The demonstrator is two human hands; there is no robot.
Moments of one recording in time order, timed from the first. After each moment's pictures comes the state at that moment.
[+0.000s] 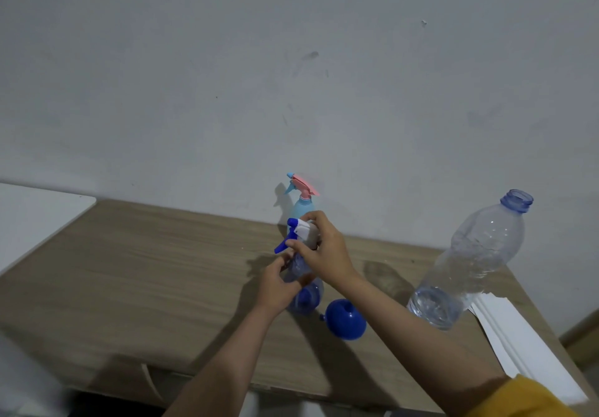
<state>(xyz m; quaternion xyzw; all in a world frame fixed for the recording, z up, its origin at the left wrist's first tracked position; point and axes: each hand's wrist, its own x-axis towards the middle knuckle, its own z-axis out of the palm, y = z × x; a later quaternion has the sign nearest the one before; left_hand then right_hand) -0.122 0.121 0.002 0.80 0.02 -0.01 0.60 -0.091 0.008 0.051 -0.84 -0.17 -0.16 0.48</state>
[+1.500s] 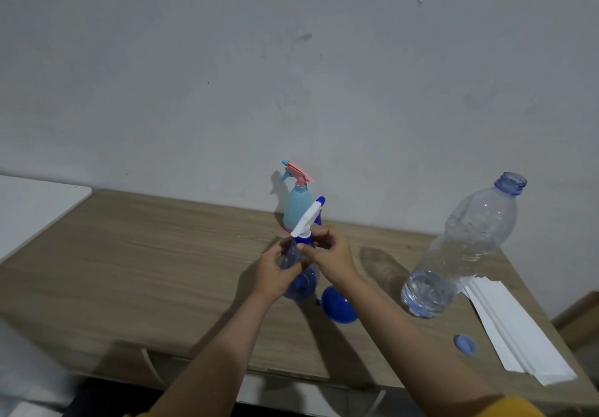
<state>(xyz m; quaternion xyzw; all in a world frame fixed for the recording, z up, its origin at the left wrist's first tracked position) -0.113 0.121 -0.019 0.77 0.03 0.02 0.64 -0.099 -0.010 0.010 -0.75 0.00 -0.05 0.65</state>
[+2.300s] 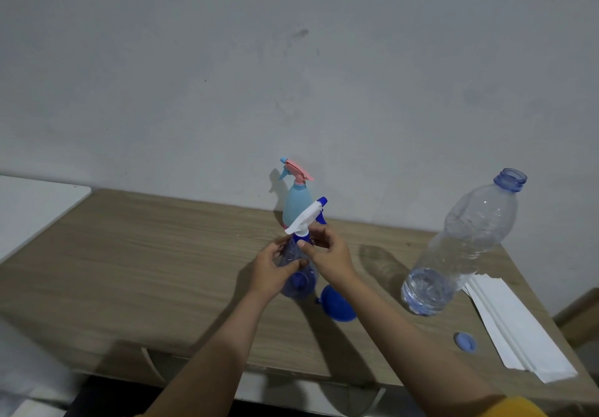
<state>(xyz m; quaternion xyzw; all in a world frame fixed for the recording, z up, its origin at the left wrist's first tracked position) -0.105 0.123 -0.026 0.72 0.02 0.01 0.69 -0.097 -0.010 0.002 -0.76 -0.02 -0.05 0.65</state>
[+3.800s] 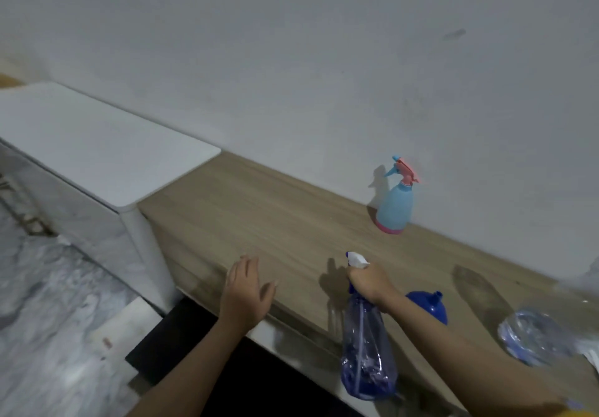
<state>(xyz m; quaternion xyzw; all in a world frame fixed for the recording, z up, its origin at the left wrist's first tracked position) -0.242 0.293 -0.084 0.95 0.16 0.10 0.23 -0.136 0.066 -0.015 -0.91 -0.07 0.19 0.36</state>
